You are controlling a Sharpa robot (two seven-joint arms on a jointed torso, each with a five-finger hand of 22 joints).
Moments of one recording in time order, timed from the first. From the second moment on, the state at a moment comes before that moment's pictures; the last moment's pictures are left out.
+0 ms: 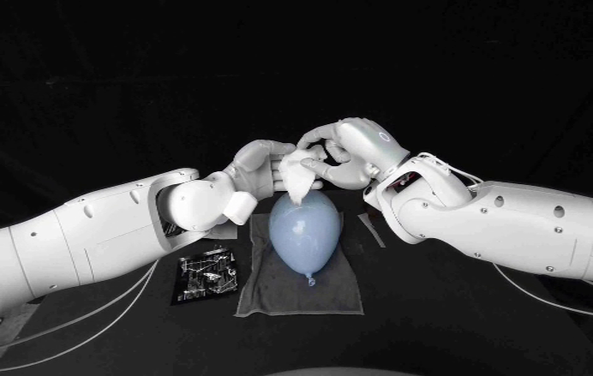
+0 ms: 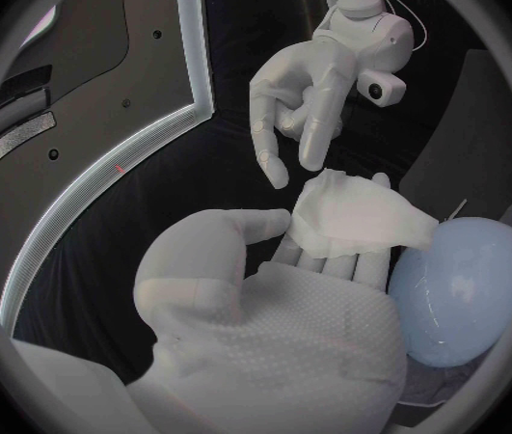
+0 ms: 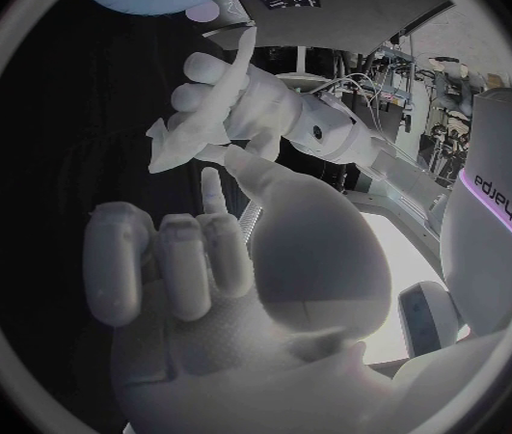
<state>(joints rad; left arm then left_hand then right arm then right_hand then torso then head) 1.19 -0.72 -0.04 1.44 0.28 0.09 0.11 0.86 0.09 0.96 0.14 0.05 0.80 0.20 0.26 0.12 0.92 0.22 0.07 0.06 0.87 0.19 0.08 0.11 0.15 0.86 0.29 0.06 0.06 1.31 -0.74 -0.19 1.61 -1.43 -0.78 0.05 1.26 -0.15 0.51 0.02 0.05 0.95 0.14 0.18 0.42 1.47 0.05 1.53 1.31 1.46 -0.02 1.57 1.31 0.04 1.47 0.08 1.41 1.31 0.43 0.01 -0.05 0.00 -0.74</state>
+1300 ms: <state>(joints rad) 1.19 -0.71 -0.04 1.43 0.28 0.09 0.11 0.87 0.09 0.96 0.14 0.05 0.80 0.20 0.25 0.12 0.92 0.22 0.07 0.06 0.87 0.19 0.08 0.11 0.15 0.86 0.29 0.06 0.06 1.30 -0.70 -0.19 1.60 -1.51 -0.74 -0.05 1.28 -0.14 0.50 0.02 0.05 1.01 0.12 0.19 0.43 1.47 0.05 1.55 1.31 1.47 -0.01 1.57 1.31 0.04 1.46 0.08 1.42 1.31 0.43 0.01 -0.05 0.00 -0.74</state>
